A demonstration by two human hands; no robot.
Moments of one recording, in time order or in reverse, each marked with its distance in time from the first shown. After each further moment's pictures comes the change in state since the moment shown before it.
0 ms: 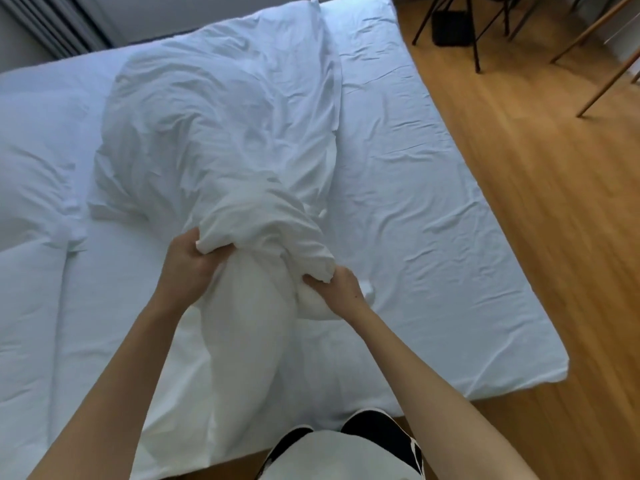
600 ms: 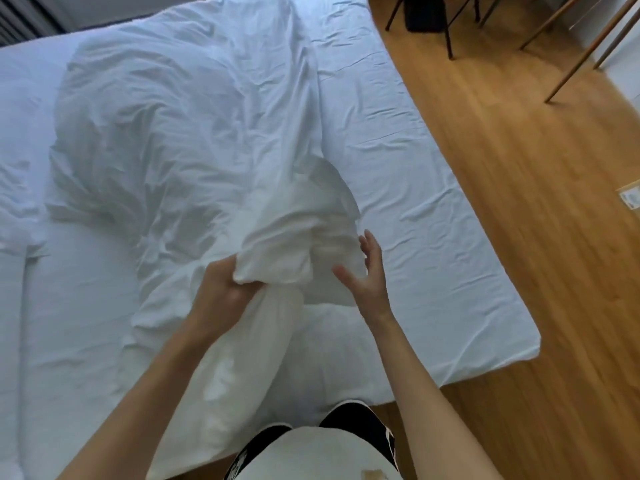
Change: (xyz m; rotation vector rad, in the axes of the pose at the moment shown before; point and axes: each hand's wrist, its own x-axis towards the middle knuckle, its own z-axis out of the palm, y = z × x) left_hand -0.032 0.008 0.067 -0.038 -0.191 0.215; right_hand -0.032 0.044 -0.051 0.528 0.271 -0.109
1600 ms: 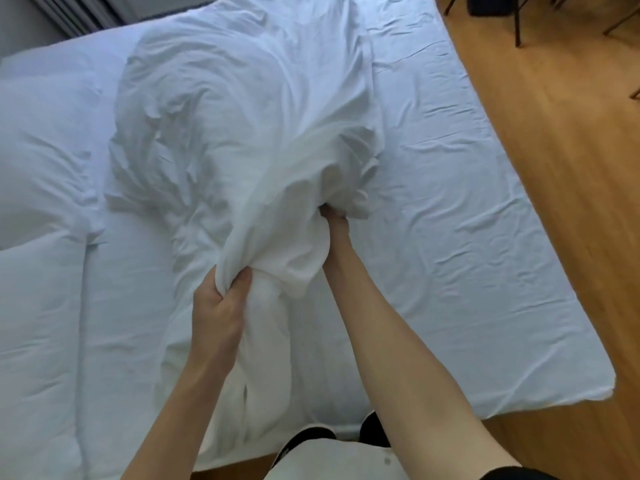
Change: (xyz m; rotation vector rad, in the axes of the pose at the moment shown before) left_hand 0.004 -0.026 -0.052 -0.268 0.448 -0.415; right_hand 0.114 -0.049 0.175 0.703 -0.100 0.482
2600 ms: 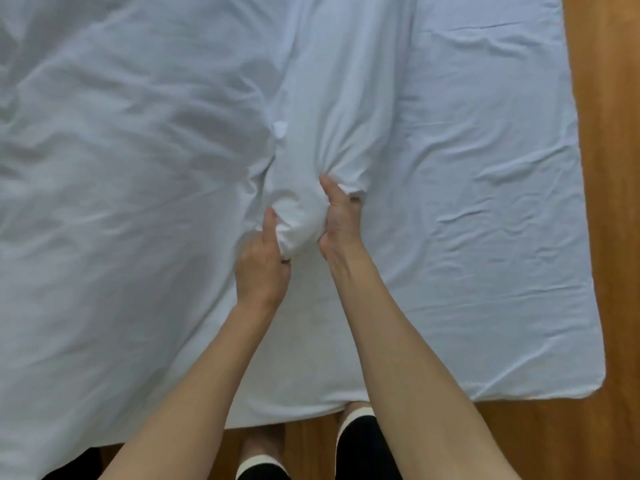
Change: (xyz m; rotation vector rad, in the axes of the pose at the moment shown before) left_hand 0.086 -0.281 0.179 0.940 -0.181 0.183; right_hand 0.144 0.091 -0.161 -0.011 0.317 0.003
